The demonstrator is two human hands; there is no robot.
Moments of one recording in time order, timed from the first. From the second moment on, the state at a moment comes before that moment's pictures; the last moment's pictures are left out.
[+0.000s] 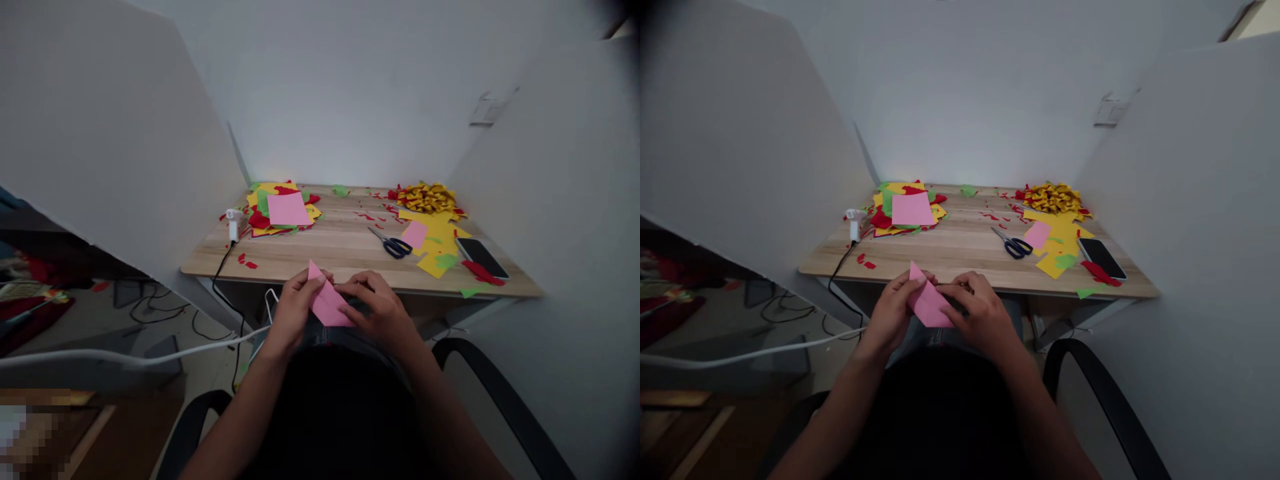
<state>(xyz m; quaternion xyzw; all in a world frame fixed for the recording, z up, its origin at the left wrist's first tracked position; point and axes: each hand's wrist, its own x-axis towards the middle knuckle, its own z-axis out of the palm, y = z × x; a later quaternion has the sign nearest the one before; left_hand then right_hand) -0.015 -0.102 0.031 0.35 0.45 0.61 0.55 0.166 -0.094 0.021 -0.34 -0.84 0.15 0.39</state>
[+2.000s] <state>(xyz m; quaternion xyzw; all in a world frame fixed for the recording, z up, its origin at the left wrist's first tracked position) -0.013 0.012 -0.021 0.40 0.51 0.57 0.51 0.137 0.006 -0.023 -0.50 -0.39 0.59 0.50</state>
